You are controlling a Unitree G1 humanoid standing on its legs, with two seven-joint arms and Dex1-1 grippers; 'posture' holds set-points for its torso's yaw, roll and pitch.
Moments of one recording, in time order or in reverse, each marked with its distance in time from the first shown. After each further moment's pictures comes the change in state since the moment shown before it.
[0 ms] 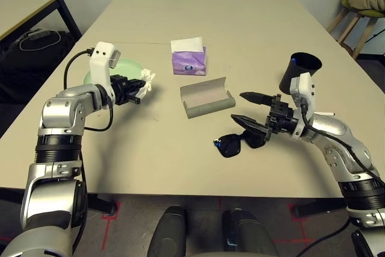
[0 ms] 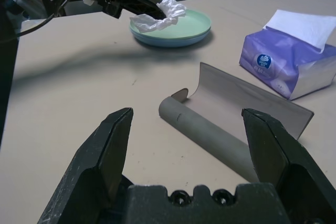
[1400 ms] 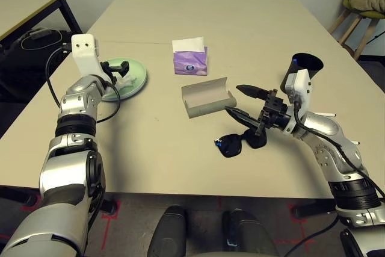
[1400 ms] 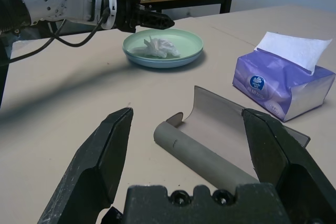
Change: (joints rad) left arm -0.170 -0.078 0.085 0.468 0.094 -0.489 0.238; right arm -0.026 0.055 0.001 -0.026 0.000 0.017 -0.072
